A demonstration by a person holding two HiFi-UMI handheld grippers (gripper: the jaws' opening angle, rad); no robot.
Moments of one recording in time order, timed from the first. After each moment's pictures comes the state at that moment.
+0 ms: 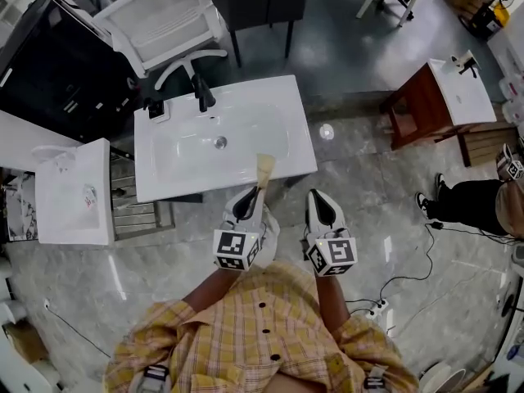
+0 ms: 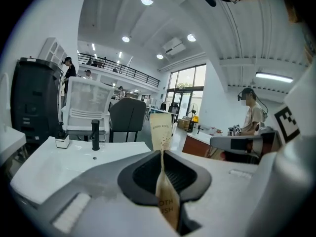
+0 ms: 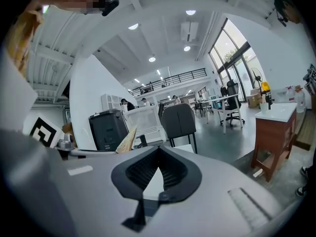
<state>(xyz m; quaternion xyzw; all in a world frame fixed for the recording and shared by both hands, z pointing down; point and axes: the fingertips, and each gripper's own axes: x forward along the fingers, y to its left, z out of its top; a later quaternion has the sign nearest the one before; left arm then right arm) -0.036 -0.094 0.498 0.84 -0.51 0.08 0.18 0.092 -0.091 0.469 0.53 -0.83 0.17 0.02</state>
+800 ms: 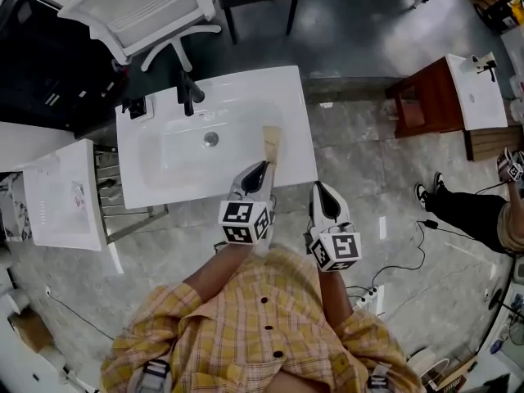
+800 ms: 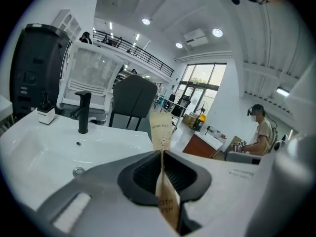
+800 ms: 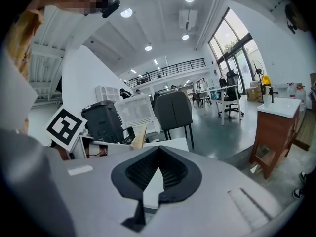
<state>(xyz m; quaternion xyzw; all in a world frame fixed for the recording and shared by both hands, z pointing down) -0.008 -0.219 0.560 0.80 -0.52 0.08 0.31 0.108 -0.180 0.516 0.53 -0.82 0.21 0.06</state>
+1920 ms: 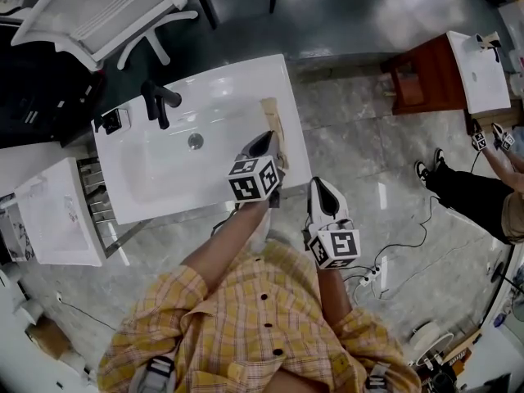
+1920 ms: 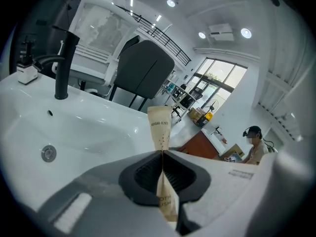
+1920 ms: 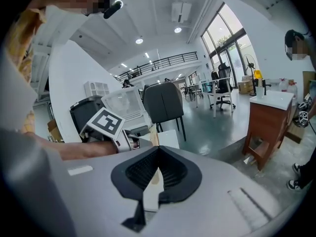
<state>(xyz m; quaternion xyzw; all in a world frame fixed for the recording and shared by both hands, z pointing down) 0.038 -0.318 0.652 0.74 -0.50 0.09 0.44 0.129 -0.214 0.560 0.56 -0.79 0.25 0.09</state>
